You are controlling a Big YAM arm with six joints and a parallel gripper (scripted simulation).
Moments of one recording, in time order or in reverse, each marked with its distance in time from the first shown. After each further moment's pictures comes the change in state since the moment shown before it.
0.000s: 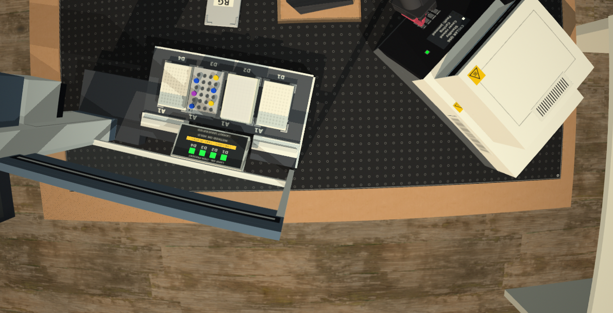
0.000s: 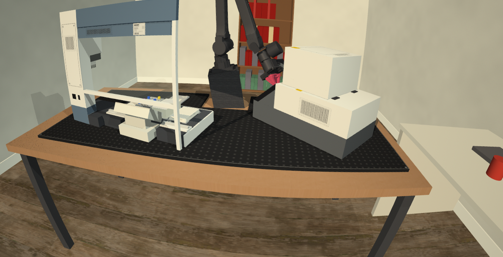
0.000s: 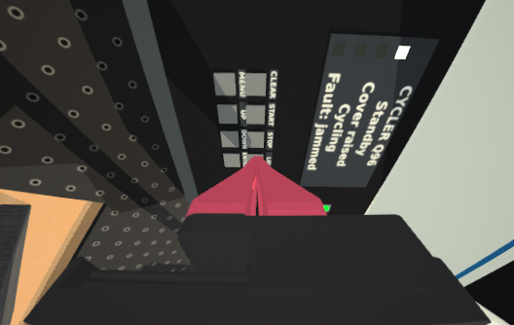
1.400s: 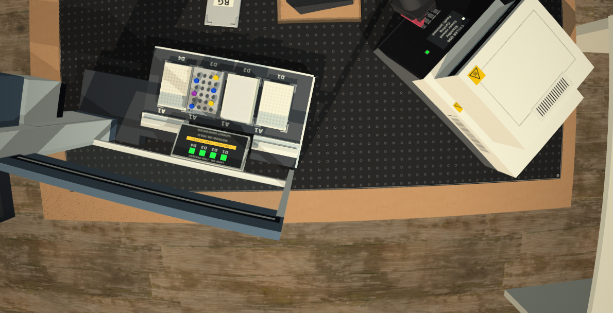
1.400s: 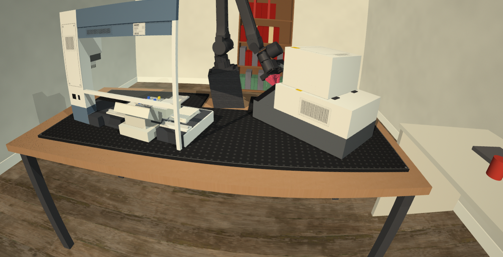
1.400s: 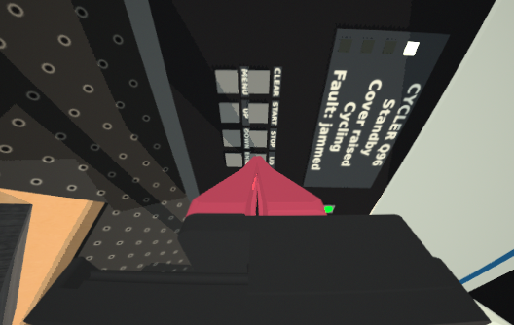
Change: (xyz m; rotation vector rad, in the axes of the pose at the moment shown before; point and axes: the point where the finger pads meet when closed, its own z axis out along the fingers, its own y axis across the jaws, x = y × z) arm 0.002 0.002 0.002 -0.009 0.003 0.004
